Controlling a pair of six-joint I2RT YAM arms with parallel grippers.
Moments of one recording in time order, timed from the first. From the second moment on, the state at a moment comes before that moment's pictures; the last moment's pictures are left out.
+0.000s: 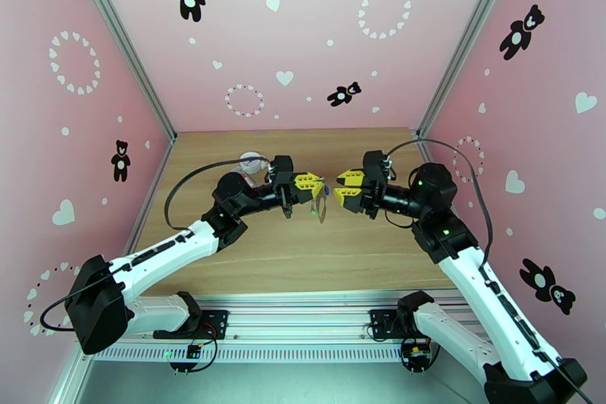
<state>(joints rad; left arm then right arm) -0.77 1.30 0.90 0.67 0.62 -0.11 0.34 0.90 0.95 -0.12 -0.94 -0.04</state>
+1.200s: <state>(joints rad) -0.78 1.33 0.96 0.67 0.68 -0.12 0.34 0.99 1.13 -0.33 -1.04 -0.21</state>
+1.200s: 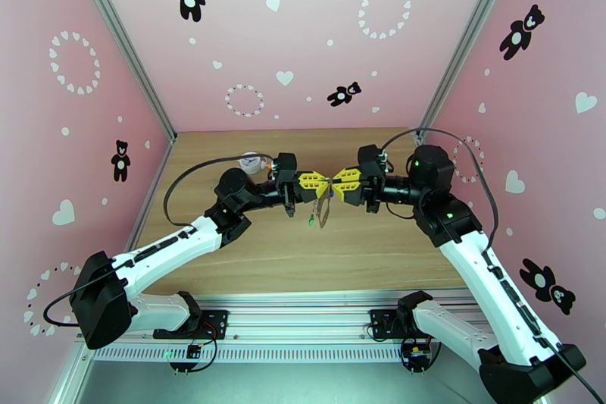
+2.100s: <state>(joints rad) -0.80 1.34 0.97 0.70 0.67 -0.12 0.34 1.02 1.20 -0.39 -1.04 -0.23</state>
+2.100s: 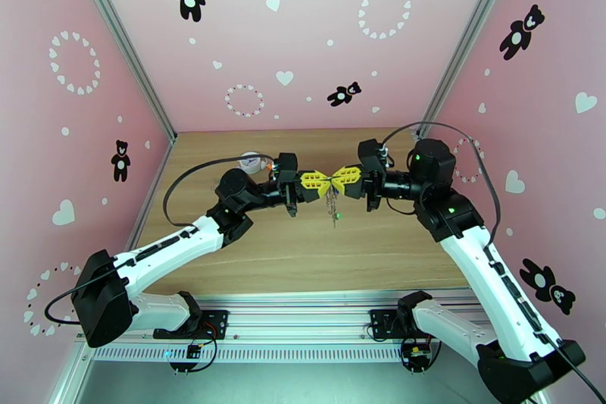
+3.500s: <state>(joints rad) -0.77 1.09 0.70 0.42 0.61 -0.07 0.78 1.43 1.83 -1.40 -0.29 -0.41</state>
